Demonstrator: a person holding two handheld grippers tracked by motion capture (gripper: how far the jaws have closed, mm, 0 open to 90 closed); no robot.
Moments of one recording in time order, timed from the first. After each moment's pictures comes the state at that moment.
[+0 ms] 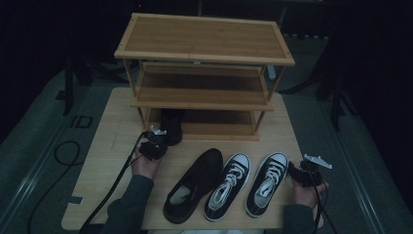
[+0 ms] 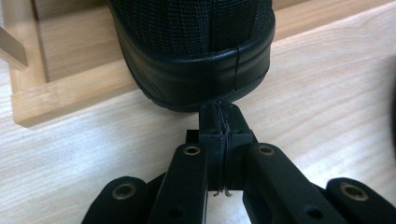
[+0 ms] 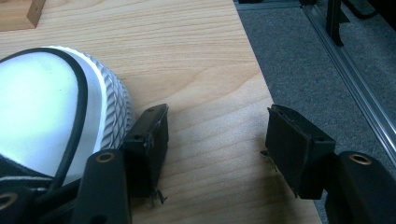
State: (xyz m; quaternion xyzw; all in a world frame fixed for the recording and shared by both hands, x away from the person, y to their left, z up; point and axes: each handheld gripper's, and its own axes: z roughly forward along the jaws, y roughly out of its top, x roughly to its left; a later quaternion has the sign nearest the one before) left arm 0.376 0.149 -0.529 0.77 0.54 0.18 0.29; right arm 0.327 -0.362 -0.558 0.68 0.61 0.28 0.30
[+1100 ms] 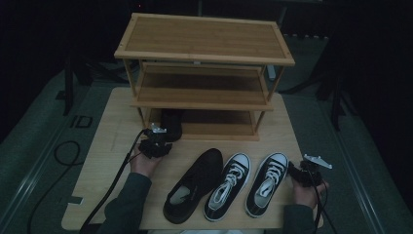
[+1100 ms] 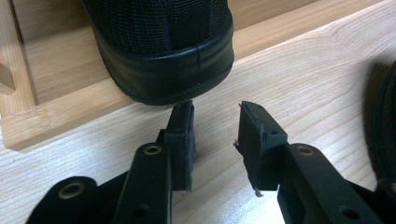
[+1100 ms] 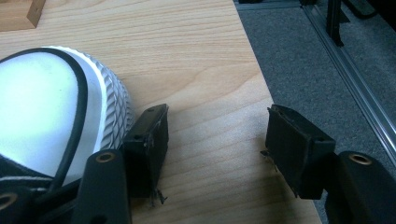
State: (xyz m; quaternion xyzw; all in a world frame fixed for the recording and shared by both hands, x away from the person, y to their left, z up) left arm 0.377 0.153 -0.521 0.78 0.51 0.16 0.32; right arm 0.327 -0.362 -0.558 0.68 0.61 0.28 0.30
